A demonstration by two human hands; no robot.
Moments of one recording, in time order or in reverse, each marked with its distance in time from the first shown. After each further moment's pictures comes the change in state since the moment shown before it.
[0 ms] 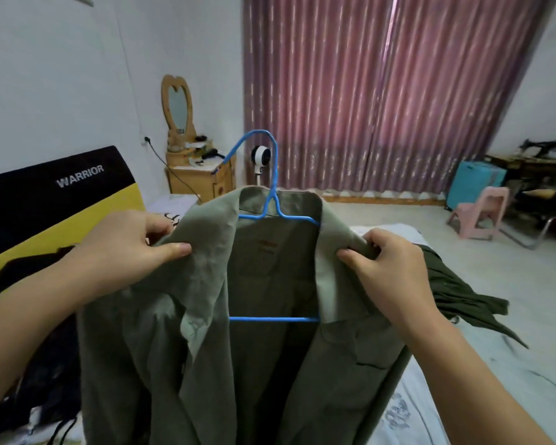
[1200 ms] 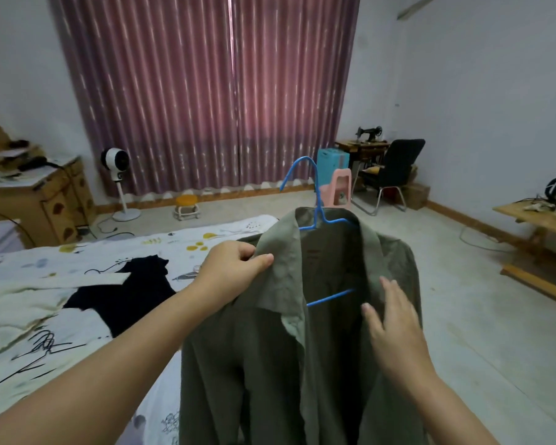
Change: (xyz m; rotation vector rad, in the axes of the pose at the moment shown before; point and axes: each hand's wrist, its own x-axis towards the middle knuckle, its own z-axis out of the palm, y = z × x) left_hand 0.085 0.414 0.315 -0.621 -0.374 0.131; right_hand -0.040 0.359 -0.244 -0.249 0.074 0.520
